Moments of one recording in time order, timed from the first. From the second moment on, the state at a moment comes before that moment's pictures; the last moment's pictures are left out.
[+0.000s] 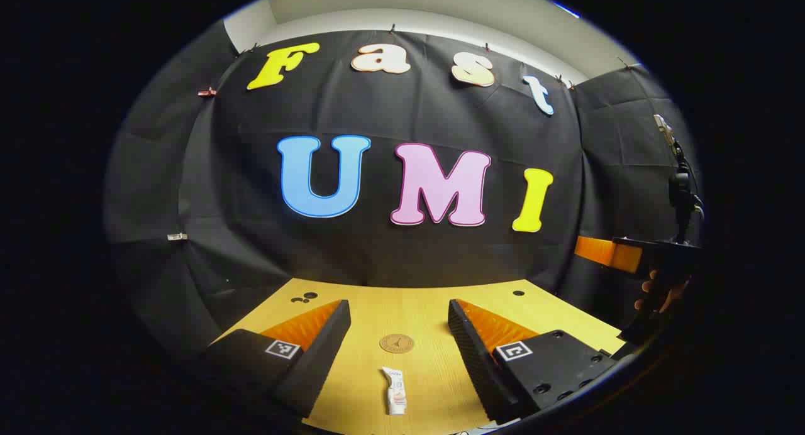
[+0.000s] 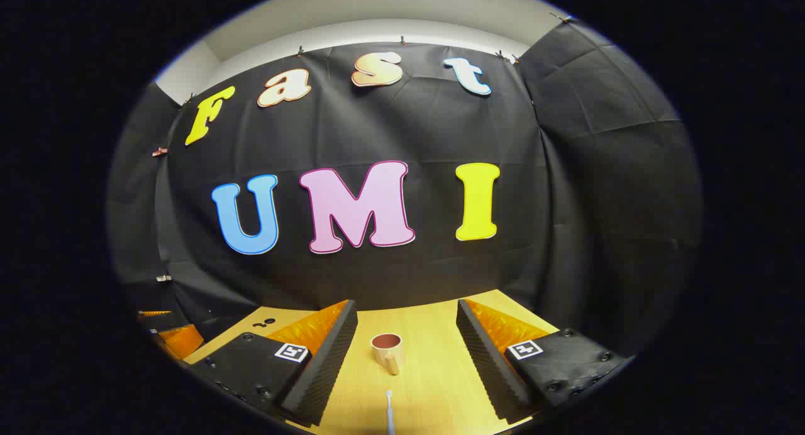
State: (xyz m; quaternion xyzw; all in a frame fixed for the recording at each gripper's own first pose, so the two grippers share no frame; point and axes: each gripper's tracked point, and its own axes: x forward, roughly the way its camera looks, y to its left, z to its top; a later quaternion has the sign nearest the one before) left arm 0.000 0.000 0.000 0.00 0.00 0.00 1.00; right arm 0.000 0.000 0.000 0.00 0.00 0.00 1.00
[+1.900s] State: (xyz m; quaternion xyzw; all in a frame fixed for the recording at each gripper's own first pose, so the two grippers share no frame) left arm 0.100 0.014 -0.304 0.01 0.38 0.06 0.92; right arm 0.129 -0.032 -0.131 0.02 0.17 0.12 0.98
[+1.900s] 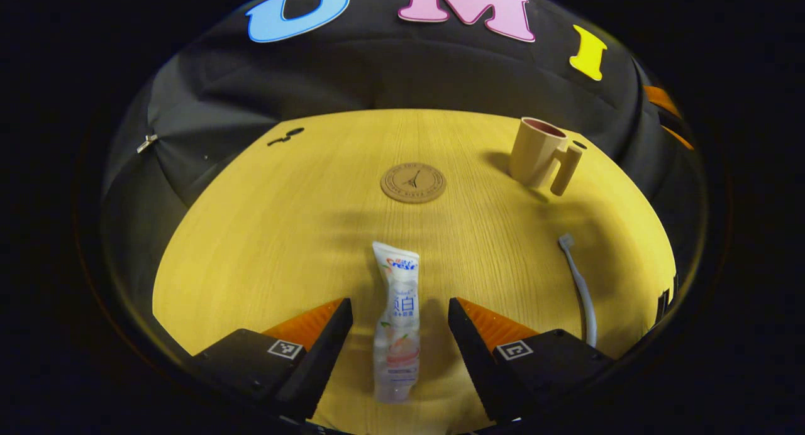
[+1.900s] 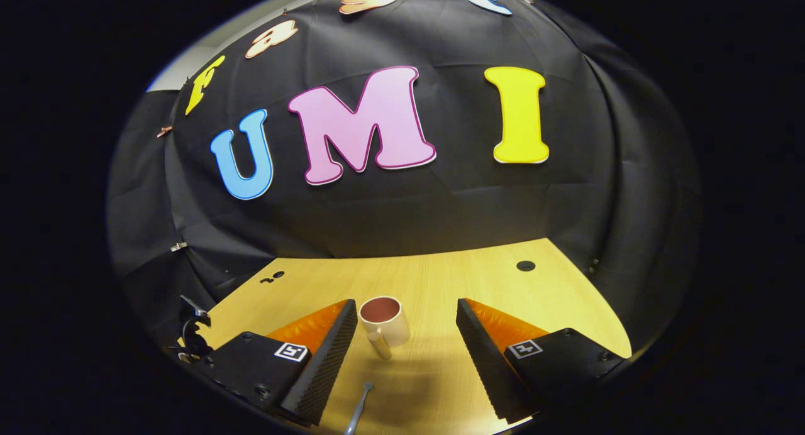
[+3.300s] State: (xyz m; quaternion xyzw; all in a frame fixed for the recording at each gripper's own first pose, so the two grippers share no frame) left arm 0.101 0.012 -0.302 0.02 0.43 -0.05 0.90; right arm 0.028 0.028 -0.282 -0.04 0.39 0.07 0.92
